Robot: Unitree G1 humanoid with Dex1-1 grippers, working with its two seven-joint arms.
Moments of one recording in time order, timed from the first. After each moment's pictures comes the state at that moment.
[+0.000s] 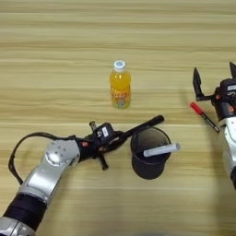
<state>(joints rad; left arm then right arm) -0.12 0.35 -0.28 0.25 0.07 -0.06 -0.76 -0.44 -0.20 -0.15 0.85 0.06 -0.82 0.17</state>
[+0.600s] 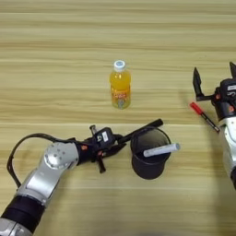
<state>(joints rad) -0.11 0.37 -0.30 0.27 0.07 -0.12 -0.79 -0.44 -0.20 -0.14 0.85 0.06 -0.82 0.16</state>
